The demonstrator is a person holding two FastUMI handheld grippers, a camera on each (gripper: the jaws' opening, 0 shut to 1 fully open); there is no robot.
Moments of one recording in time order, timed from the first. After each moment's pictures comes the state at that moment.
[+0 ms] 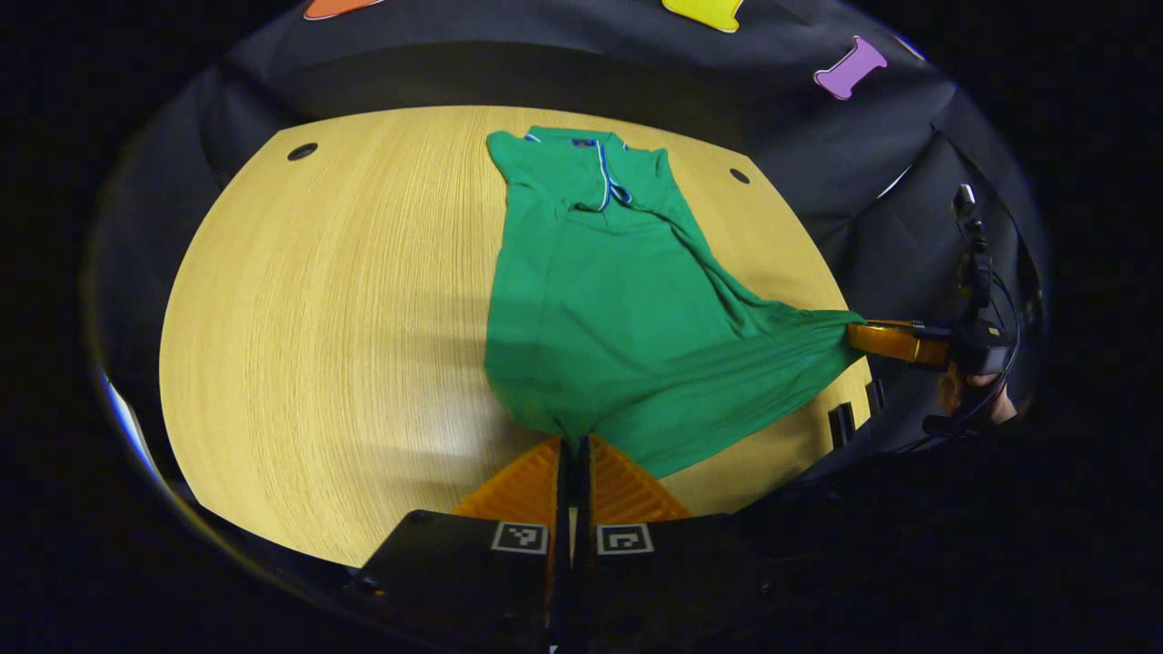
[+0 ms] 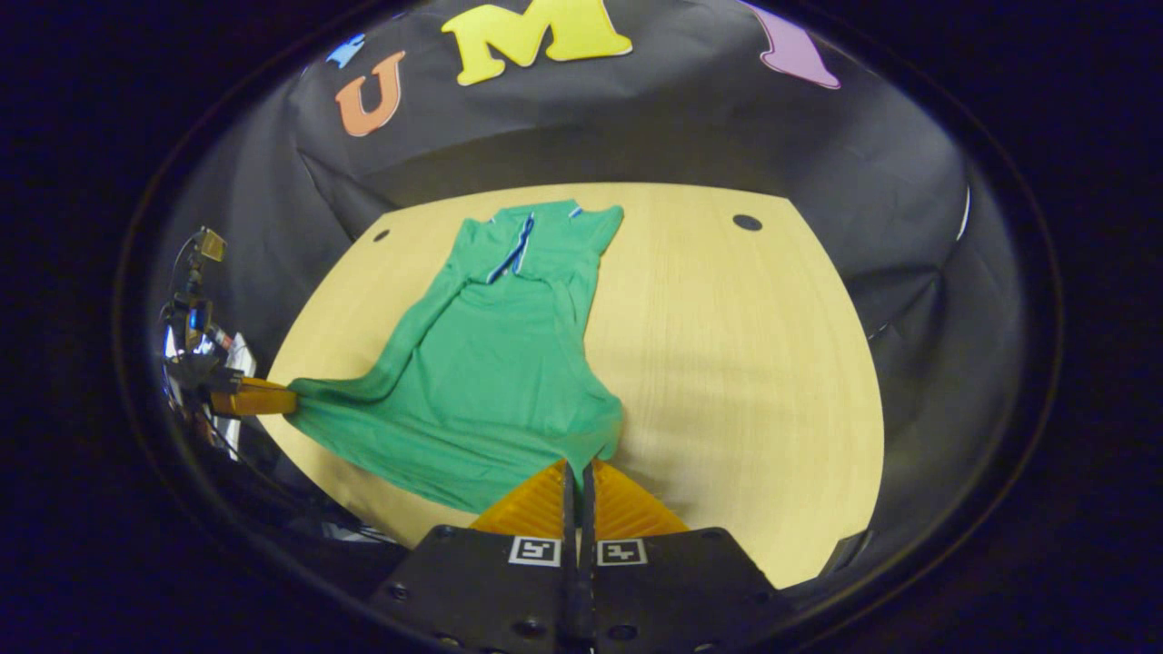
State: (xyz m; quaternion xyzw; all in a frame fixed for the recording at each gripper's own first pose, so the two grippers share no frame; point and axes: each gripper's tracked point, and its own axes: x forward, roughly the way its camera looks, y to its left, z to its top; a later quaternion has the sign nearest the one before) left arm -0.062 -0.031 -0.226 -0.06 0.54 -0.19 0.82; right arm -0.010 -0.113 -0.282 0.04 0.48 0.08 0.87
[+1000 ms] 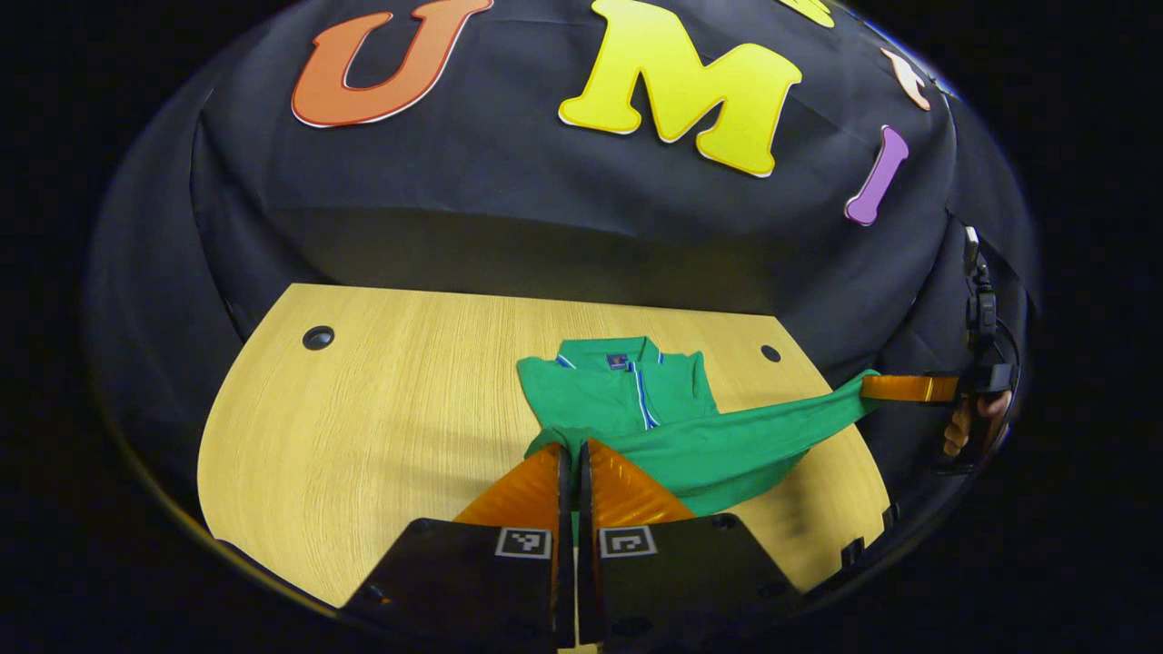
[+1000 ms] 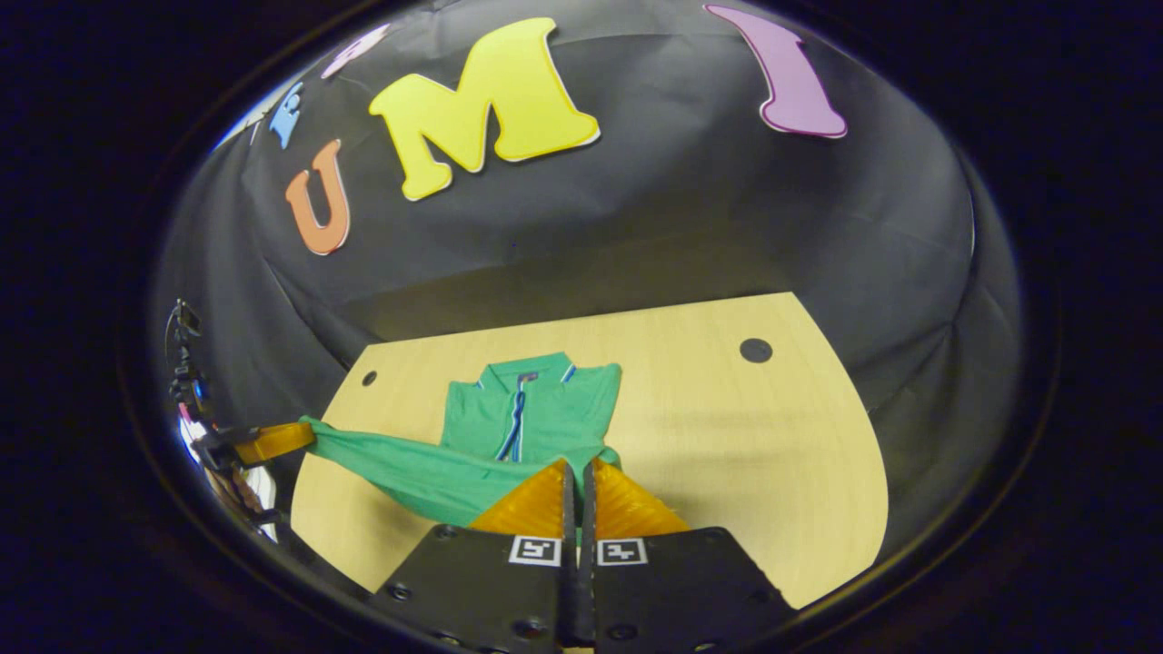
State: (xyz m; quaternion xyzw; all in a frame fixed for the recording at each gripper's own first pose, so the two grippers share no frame) left arm 0.164 -0.020 -0.174 -0.08 0.36 -0.13 0.92; right arm 0.188 -0.098 -0.197 0.12 0.37 0.05 0.92
